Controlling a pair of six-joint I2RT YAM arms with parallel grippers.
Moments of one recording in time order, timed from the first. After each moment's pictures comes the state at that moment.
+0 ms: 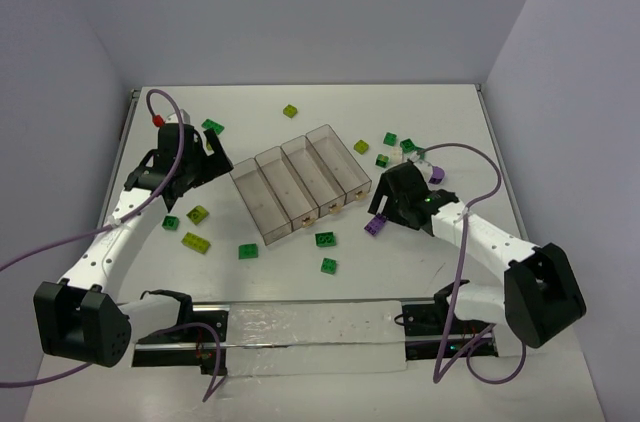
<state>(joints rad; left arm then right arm) -0.24 1.17 0.97 -0.54 -0.13 -0.57 0.46 1.20 0.66 -0.42 0.22 0.76</state>
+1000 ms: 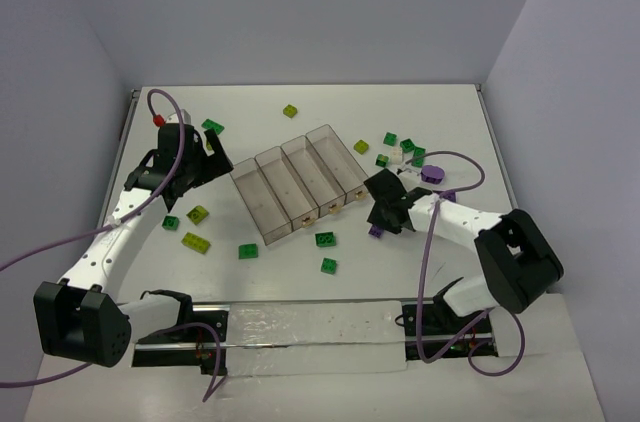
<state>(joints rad) -0.24 1.17 0.97 -0.54 -0.13 -0.56 0.57 1.41 0.68 -0.40 0.33 0.96</state>
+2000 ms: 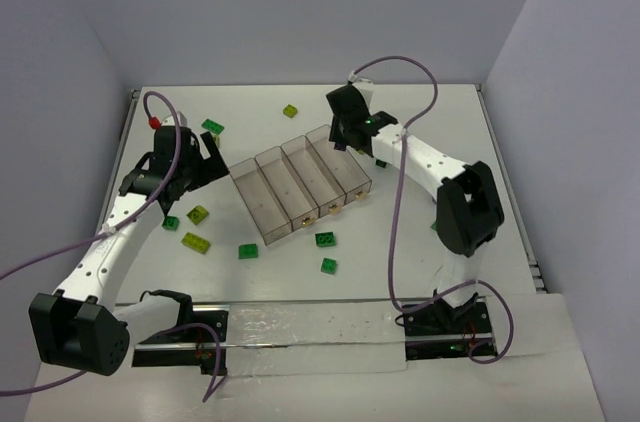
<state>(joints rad) -0.24 1.13 0.98 -0.60 -0.16 -0.54 0.57 1.84 1.53 -0.44 0.40 0.57</state>
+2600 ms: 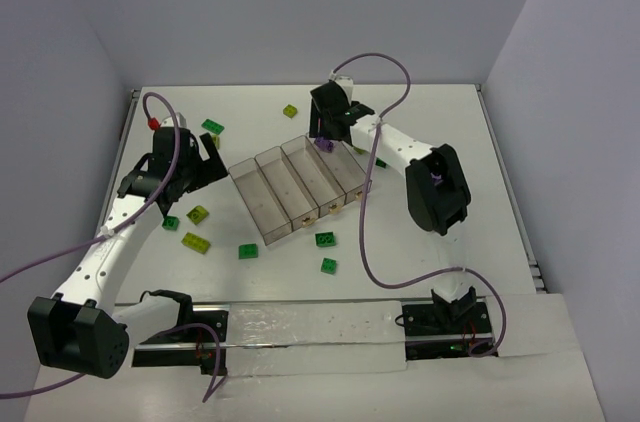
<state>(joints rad) -0.24 1.12 0.98 -0.62 -0.16 -0.53 0.57 2.09 1.74 -0.45 0.38 0.50</state>
